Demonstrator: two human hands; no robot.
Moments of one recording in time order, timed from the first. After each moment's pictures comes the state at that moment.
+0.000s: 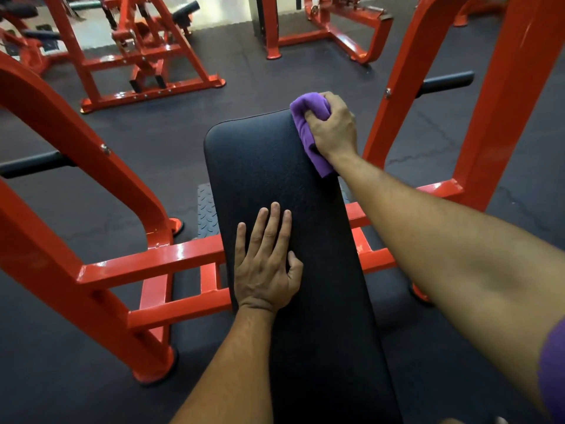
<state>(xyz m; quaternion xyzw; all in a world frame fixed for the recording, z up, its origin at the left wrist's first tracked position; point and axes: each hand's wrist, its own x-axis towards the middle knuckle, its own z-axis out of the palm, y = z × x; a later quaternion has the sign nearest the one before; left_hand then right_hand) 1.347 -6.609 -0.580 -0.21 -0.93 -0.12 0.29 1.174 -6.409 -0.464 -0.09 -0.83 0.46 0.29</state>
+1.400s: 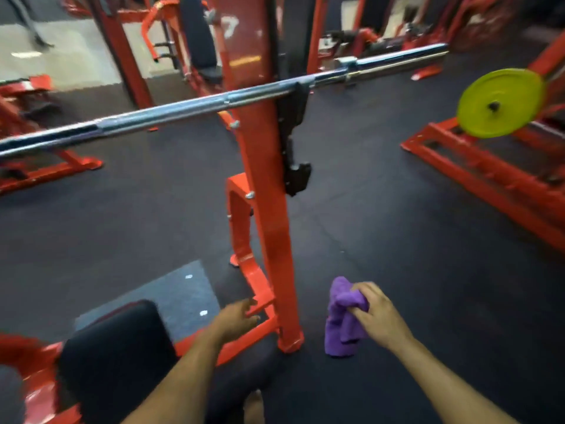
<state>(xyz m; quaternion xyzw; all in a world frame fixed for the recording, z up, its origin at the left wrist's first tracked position) 1.282 -6.296 -0.256 -0.25 -0.87 -0.17 -0.38 1.491 -6.015 -0.185 -0.24 -0.91 0.35 0.02</state>
